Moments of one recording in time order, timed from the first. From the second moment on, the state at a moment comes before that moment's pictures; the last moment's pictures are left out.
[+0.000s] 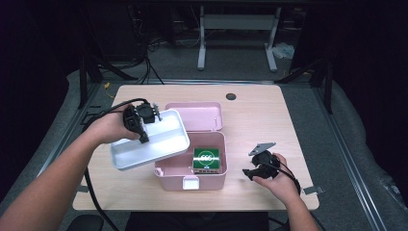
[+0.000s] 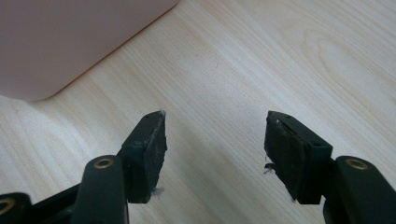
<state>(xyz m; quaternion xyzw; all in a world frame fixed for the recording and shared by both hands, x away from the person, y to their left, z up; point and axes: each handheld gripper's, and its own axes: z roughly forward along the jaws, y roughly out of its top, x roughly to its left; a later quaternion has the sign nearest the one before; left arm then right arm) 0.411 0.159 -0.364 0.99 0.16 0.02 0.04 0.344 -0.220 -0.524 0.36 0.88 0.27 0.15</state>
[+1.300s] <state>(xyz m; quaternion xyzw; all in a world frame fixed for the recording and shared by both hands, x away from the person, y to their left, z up) 0.402 0.069 -0.386 1.00 0.06 0.01 0.04 0.344 -0.222 -0.526 0.36 0.88 0.26 0.15</state>
